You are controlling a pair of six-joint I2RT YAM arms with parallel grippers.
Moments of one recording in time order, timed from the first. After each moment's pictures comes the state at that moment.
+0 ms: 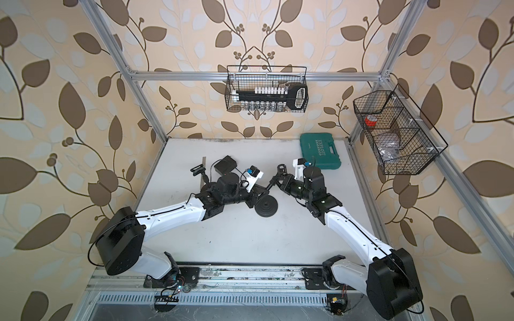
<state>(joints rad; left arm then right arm) -0.77 1.49 0.90 0.19 0.32 -0.19 0.35 1.15 0.73 0.04 -0.41 0.95</state>
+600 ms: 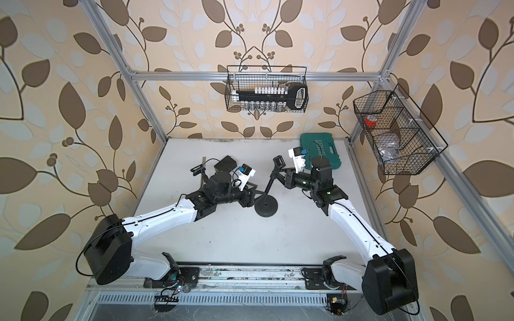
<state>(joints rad) -0.70 1.39 0.87 0.10 0.38 -0.26 0.25 1.19 0.87 -0.01 -0.72 0.43</state>
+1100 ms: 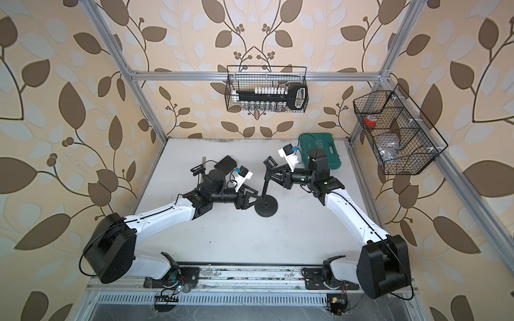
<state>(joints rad) -0.62 1.40 0.81 0.18 0.71 -0.29 0.25 1.31 0.99 -0.07 -0.97 0.18</state>
